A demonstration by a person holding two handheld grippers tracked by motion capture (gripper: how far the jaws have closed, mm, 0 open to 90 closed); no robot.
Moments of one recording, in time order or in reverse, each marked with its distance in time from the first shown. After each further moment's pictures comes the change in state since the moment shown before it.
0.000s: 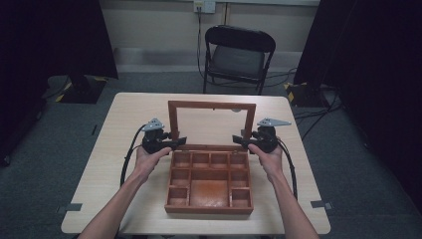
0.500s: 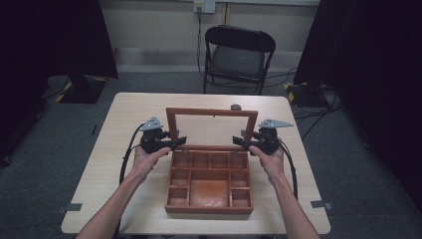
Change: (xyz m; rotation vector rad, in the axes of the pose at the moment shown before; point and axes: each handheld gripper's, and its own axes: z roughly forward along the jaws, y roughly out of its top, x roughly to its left) left arm -0.009 0.009 -0.011 -0.019 -0.015 0.031; right arm 0.009 0.002 -0.010 -0.022 0.022 -0.016
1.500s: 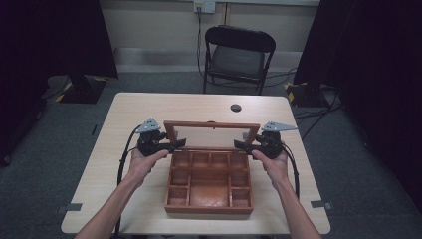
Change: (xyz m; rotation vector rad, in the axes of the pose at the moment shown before) left arm -0.016 0.007 -0.018 -0.008 -0.019 0.003; right arm 0.015 0.001 -0.018 0.001 0.013 -0.019
